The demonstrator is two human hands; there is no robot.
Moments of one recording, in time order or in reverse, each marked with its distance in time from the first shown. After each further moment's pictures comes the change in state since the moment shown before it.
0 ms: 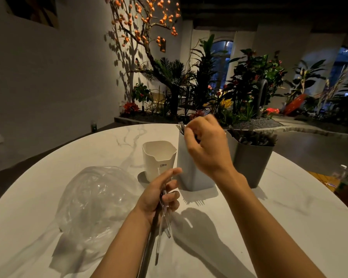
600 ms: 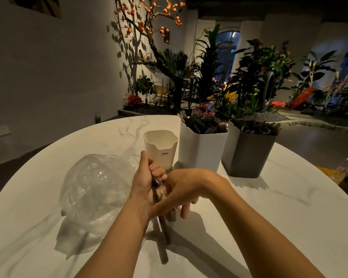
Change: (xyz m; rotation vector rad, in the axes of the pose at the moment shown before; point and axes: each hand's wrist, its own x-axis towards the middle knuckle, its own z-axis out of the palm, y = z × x) left_hand 0.002 0.002 -0.009 -0.333 0.287 0.241; right_hand -0.049 -0.041 0.010 -0.101 -1.437 0.346
